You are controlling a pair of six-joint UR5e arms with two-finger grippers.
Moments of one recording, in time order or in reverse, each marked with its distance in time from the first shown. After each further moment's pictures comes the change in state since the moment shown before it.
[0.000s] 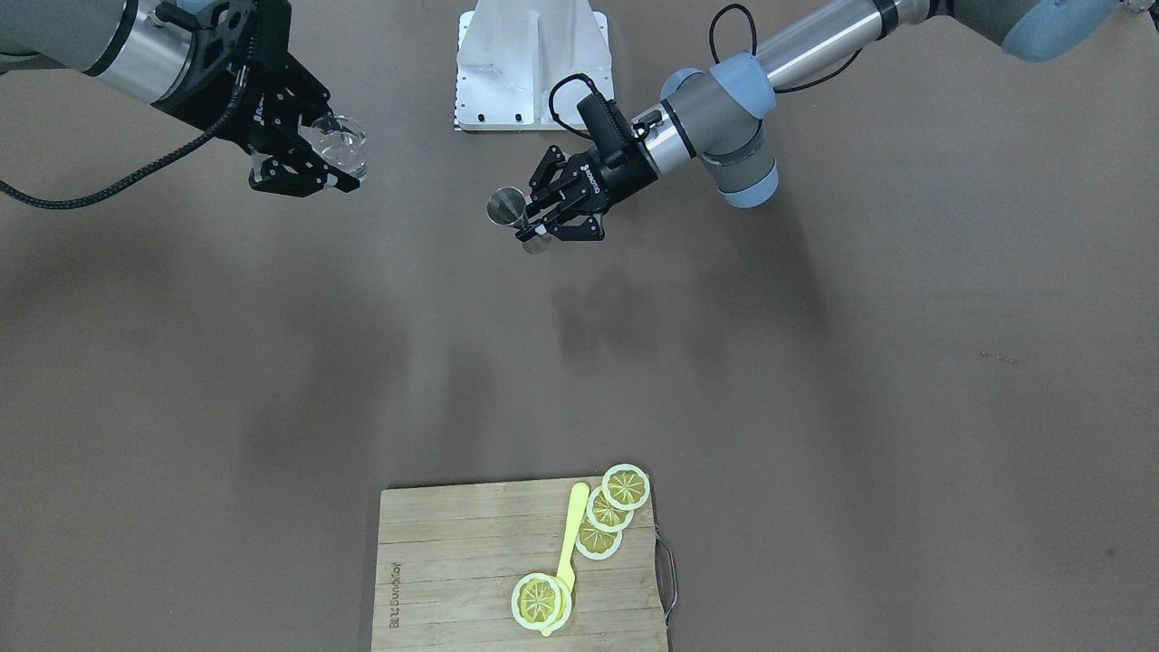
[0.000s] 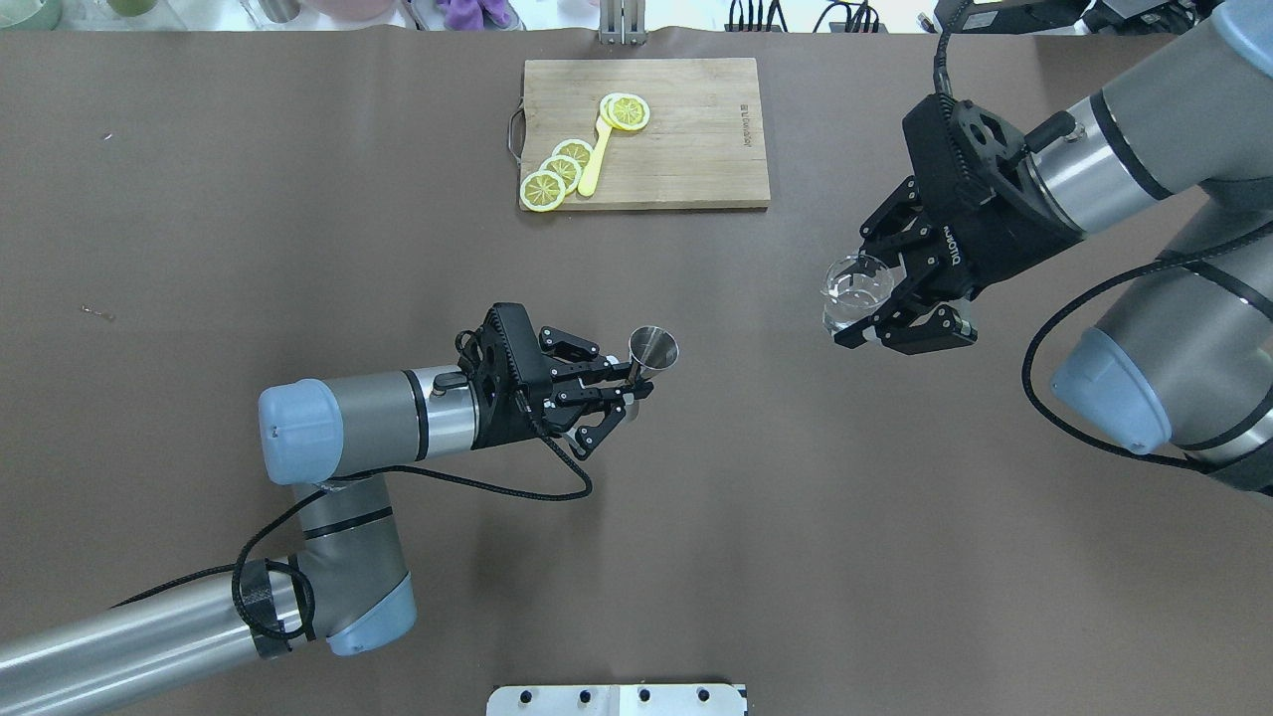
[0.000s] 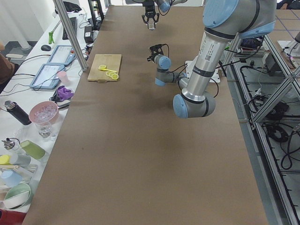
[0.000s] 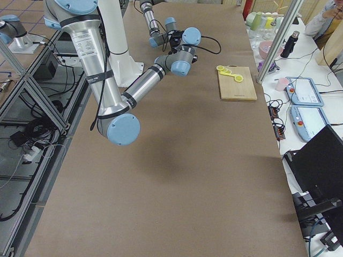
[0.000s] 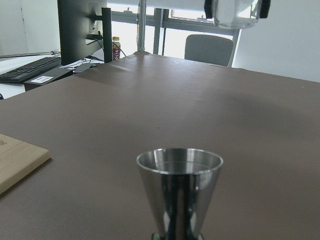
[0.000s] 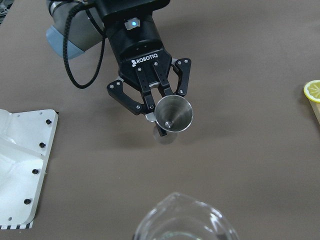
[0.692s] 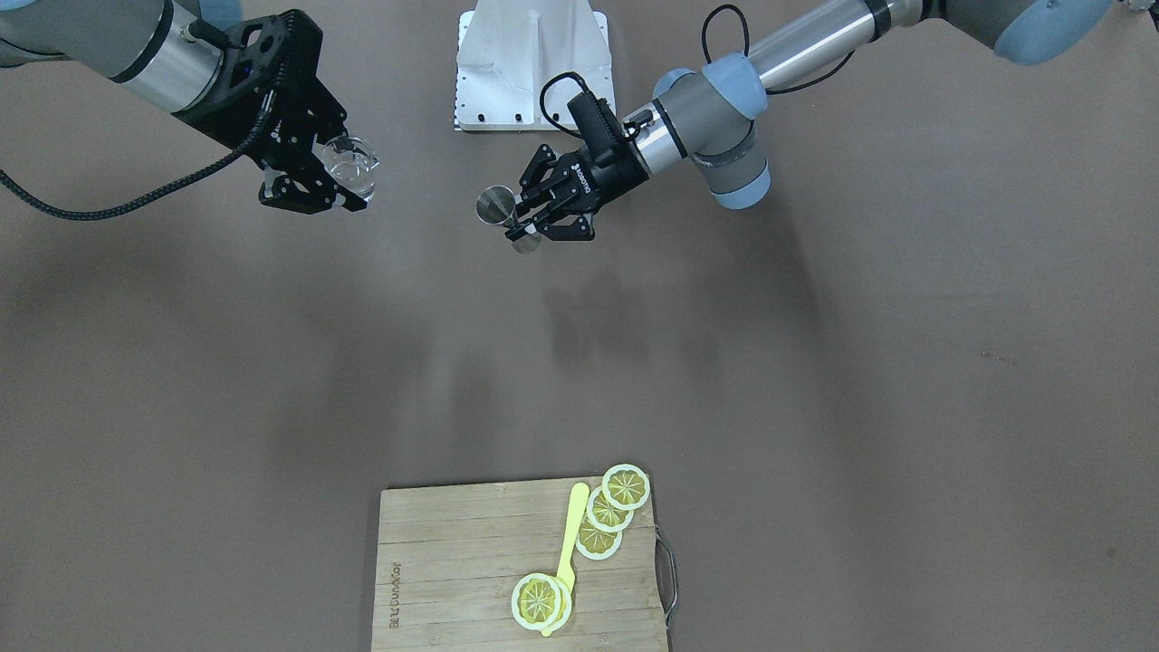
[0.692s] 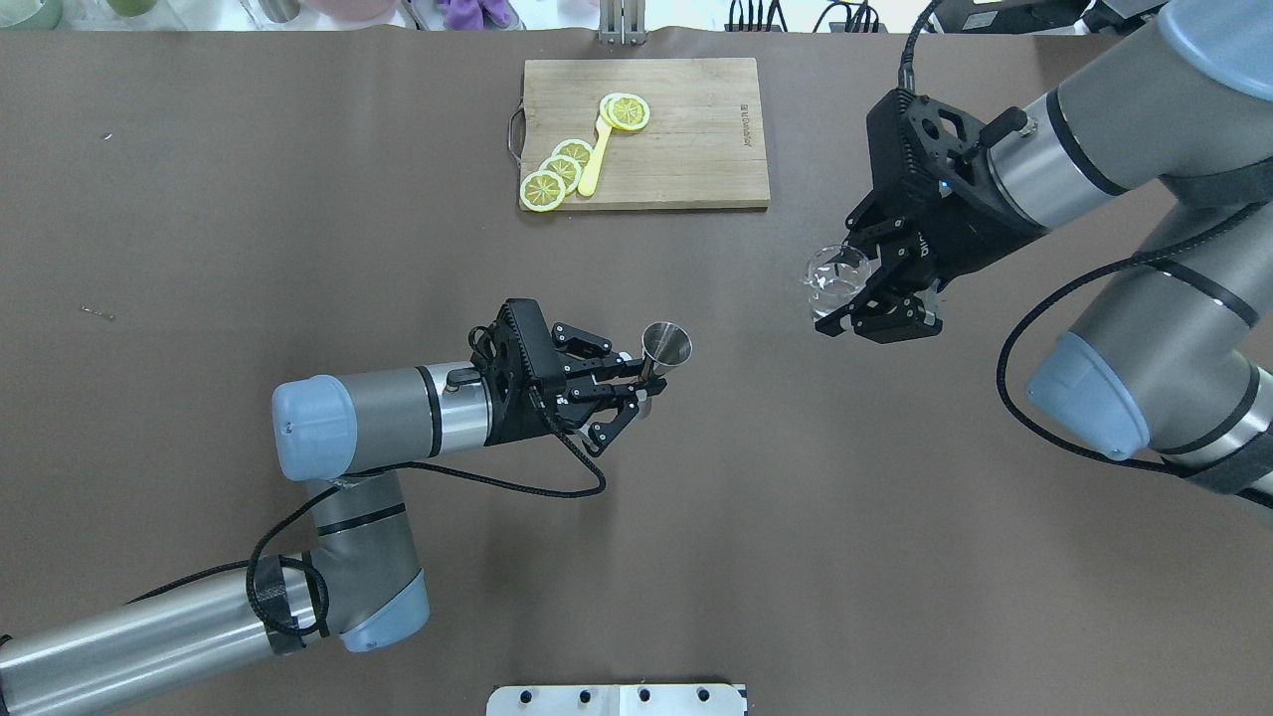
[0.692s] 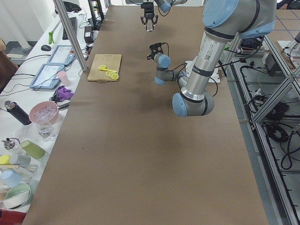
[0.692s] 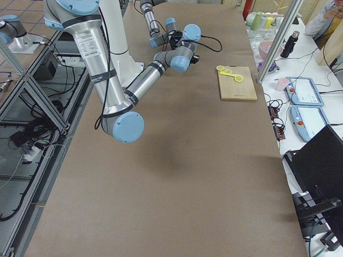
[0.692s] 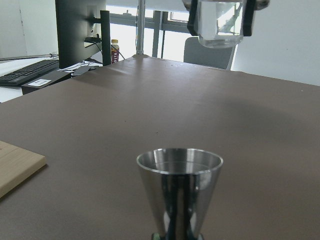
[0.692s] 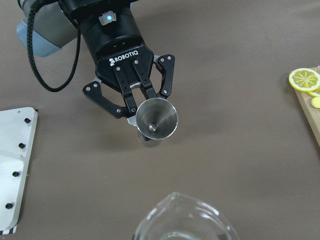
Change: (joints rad) left arm 0.000 -0.023 0.014 -0.001 -0.001 -0.002; right arm -0.028 0.045 0.008 -0.103 -0.079 -0.001
